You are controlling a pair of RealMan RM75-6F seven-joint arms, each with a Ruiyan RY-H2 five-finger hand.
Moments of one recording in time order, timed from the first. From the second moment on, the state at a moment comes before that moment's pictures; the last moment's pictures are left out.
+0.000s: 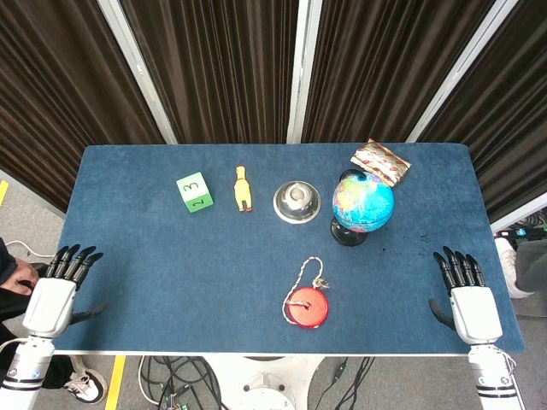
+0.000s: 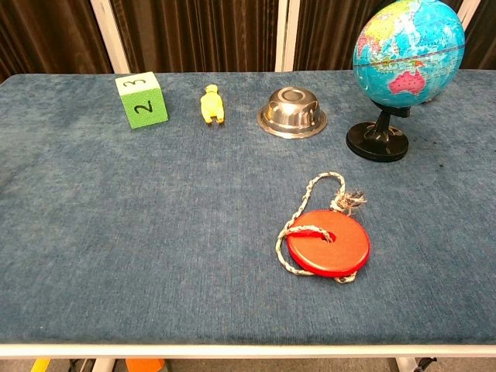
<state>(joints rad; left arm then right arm) -0.12 -1.29 0.00 -1.45 1.62 1.54 -0.04 0.09 -1.31 0.03 -1.50 -1.57 1.50 -0.11</state>
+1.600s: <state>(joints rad) -0.10 -1.30 0.01 -1.38 1.61 1.54 -0.12 0.39 -1.38 0.16 -1.66 -1.54 1.25 -0.42</state>
